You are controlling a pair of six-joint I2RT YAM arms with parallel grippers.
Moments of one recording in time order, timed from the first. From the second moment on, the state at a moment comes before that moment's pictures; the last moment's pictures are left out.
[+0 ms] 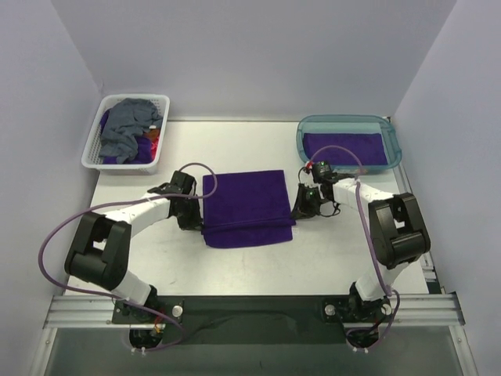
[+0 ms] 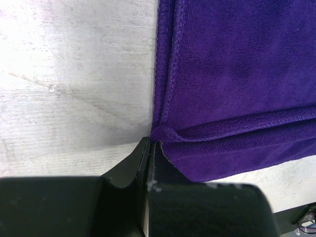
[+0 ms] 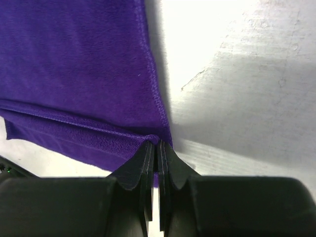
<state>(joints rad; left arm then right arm) -0.34 1.54 0.83 -0.49 0.12 -0.57 0.28 1.69 0.94 -0.43 -0.35 0.43</state>
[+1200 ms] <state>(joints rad) -0.35 1.43 0.83 -0.52 0.08 -0.57 0.30 1.60 0.91 -0.42 -0.33 0.45</state>
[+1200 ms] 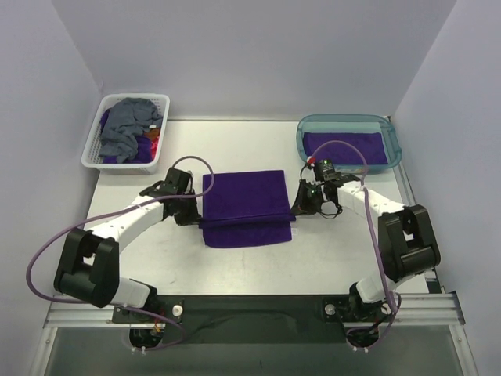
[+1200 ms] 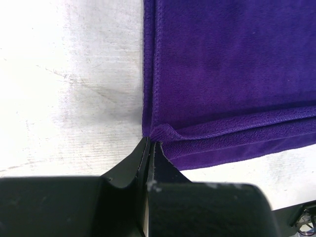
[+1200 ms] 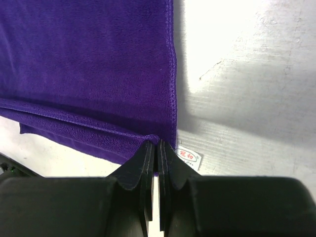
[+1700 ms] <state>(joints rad) -0.35 1.32 0.87 -0.60 0.06 -0.57 0.34 1.47 0.91 -0.48 -0.30 0.45</state>
